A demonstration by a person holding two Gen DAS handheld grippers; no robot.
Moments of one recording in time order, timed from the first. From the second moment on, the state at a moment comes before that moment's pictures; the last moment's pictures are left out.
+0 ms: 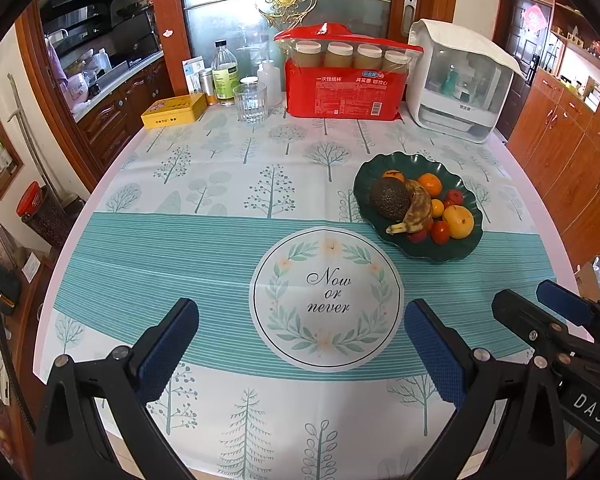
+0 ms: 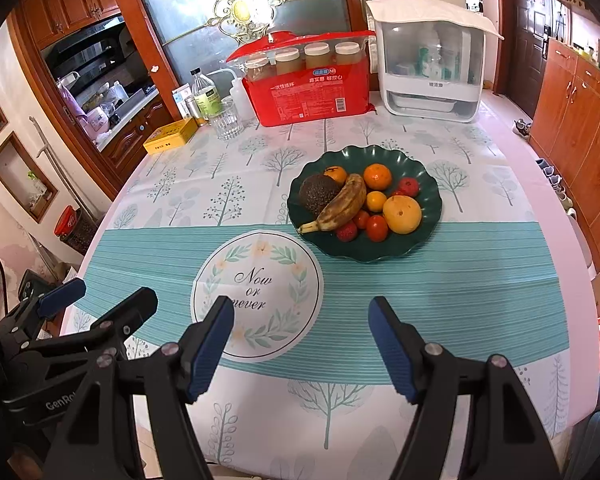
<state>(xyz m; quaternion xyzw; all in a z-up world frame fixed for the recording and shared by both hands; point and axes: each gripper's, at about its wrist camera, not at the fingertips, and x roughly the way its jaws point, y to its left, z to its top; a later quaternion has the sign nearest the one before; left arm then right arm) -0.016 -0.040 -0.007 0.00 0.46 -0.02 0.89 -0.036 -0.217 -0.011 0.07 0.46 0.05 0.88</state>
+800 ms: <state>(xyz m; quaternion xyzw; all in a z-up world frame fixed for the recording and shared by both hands) -0.006 -0.045 -0.024 0.00 0.49 -0.02 0.87 -0.026 -0.223 -0.026 0.08 0.48 0.05 0.87</state>
